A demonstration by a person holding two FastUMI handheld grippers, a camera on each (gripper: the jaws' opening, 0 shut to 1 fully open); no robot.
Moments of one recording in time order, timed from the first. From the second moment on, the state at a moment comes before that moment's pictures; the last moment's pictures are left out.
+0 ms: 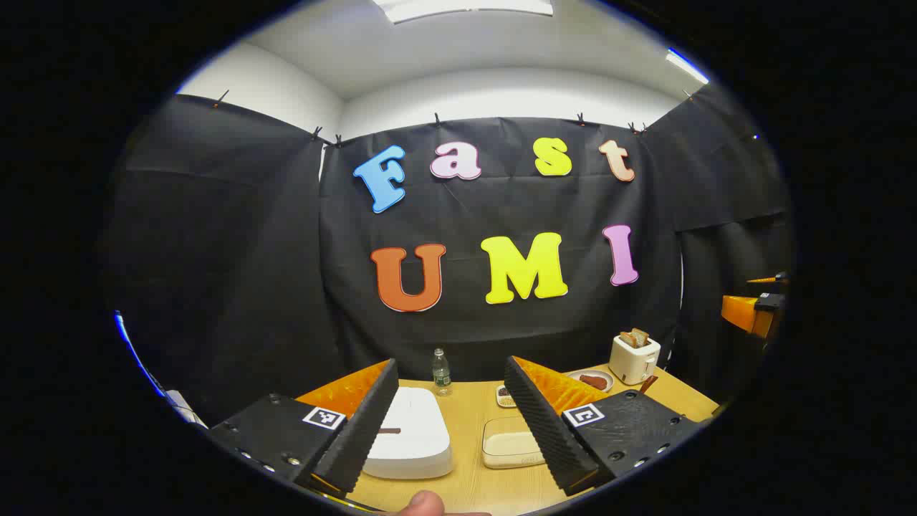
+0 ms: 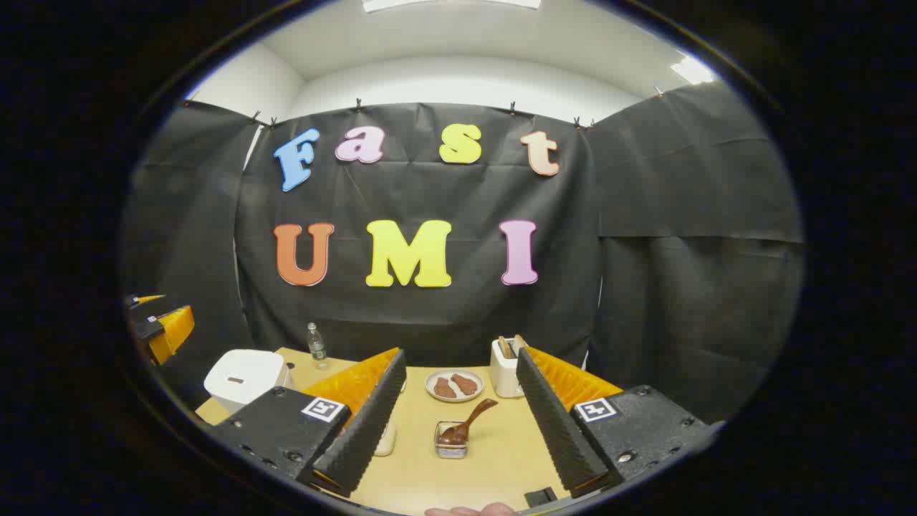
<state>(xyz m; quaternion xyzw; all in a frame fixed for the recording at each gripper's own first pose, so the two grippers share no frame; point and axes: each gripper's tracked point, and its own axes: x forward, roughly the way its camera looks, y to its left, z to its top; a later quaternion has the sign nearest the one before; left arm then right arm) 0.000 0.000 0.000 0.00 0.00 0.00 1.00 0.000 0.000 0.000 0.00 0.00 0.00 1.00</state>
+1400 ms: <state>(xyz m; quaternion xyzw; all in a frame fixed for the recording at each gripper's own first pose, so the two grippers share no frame) 0.027 0.042 -0.019 0.01 0.04 0.06 1.00 0.014 -0.001 0.002 -0.02 0.02 -0.01 1.00</state>
